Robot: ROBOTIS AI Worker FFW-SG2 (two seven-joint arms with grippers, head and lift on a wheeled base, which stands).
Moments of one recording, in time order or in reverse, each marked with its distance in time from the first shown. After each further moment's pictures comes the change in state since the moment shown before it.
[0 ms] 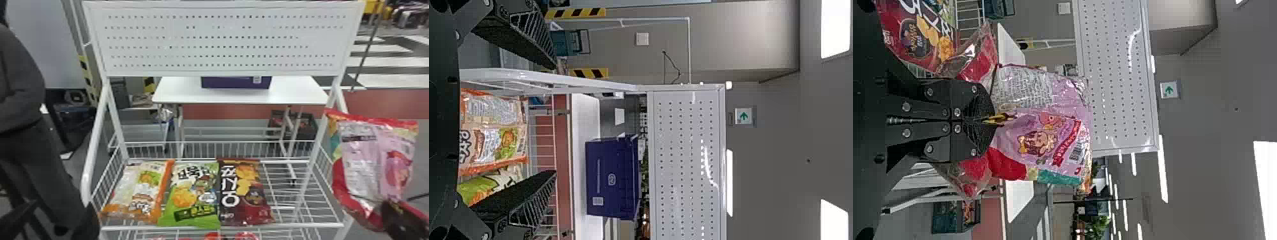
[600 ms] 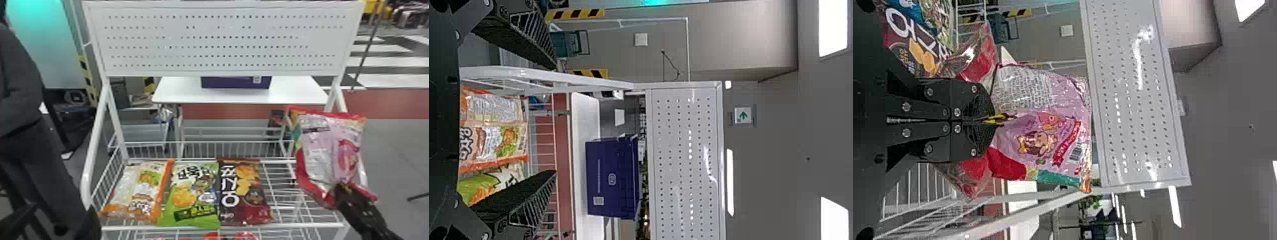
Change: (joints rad) left arm 0.028 -0.024 -0.016 -0.026 -0.042 -0.001 -0.001; right arm -0.278 0.017 0.143 0.134 0.017 0.109 0.033
